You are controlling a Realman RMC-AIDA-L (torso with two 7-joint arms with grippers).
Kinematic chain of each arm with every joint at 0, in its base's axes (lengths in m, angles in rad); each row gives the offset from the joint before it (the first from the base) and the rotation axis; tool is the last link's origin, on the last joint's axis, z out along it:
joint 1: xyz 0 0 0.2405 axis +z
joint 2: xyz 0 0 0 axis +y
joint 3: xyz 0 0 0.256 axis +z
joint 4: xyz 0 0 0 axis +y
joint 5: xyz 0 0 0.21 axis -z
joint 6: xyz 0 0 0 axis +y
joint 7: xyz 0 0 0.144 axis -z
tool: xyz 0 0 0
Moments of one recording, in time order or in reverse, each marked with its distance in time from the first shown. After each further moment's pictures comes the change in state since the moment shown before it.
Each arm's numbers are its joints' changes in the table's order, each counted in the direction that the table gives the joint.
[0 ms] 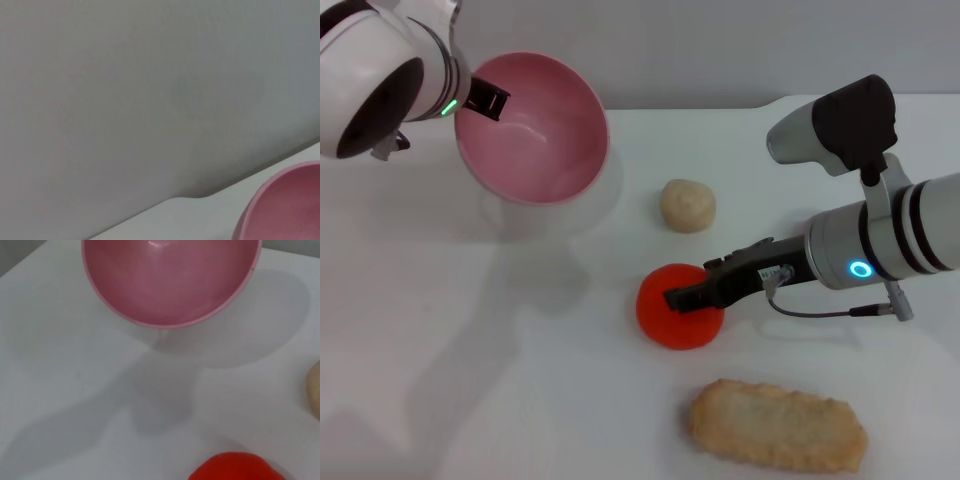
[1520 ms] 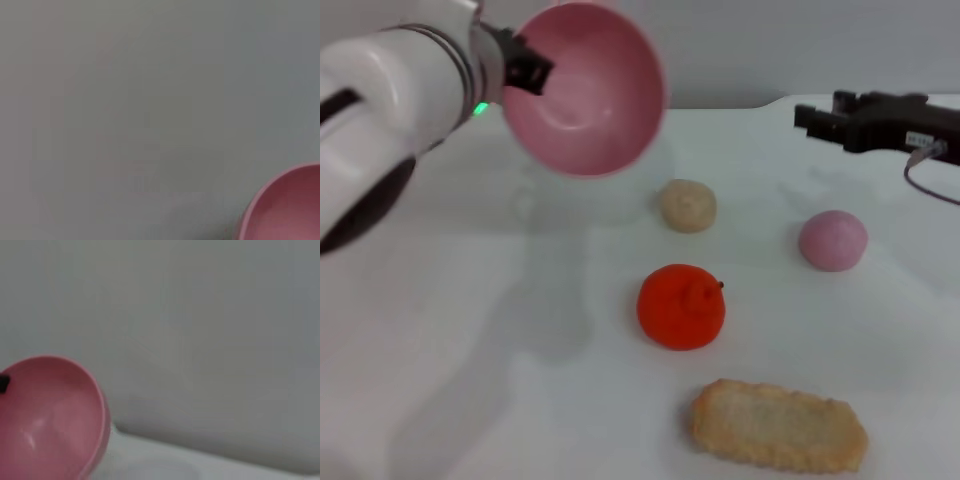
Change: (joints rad) left arm 0.149 -0.002 0.154 0.231 -0.105 0.104 0.109; right arm -0.195 -0.002 0.336 -0.086 -0.300 0.200 0.435
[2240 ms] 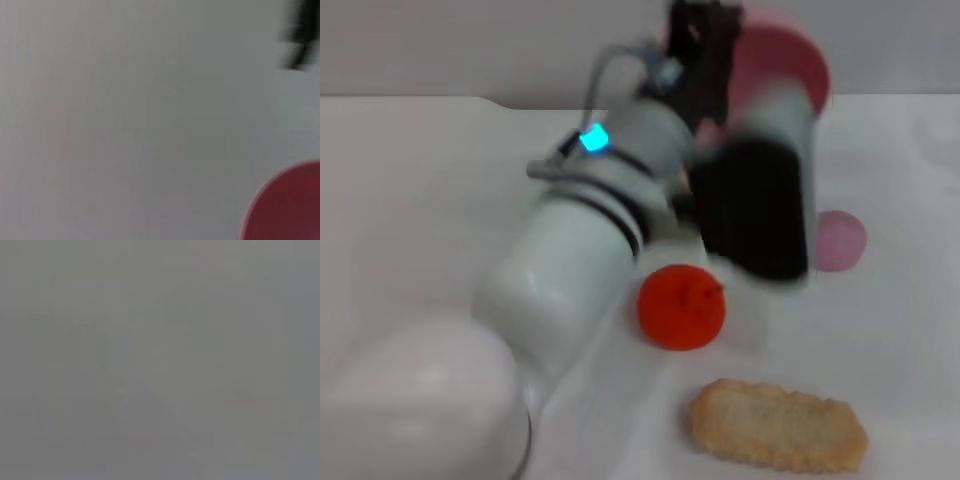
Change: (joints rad) left arm 0.091 -0.012 0.530 -0.109 -0.919 0.357 0.014; right arm -0.013 -0.001 0.080 0.143 -0.317 0.491 0.380
